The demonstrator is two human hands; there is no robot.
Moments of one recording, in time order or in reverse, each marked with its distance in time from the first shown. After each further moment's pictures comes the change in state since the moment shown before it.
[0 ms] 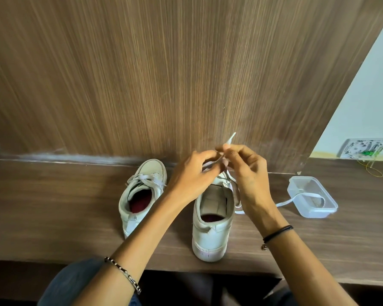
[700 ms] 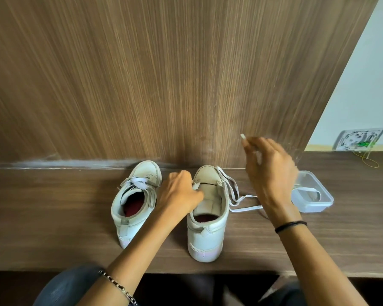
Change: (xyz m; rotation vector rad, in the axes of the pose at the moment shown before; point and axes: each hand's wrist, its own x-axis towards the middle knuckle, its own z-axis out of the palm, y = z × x) left_hand -0.013 -0.018 0.012 0.486 -0.110 -0.391; right_hand 0.018 0.002 -0.048 -1.170 0.428 -0.491
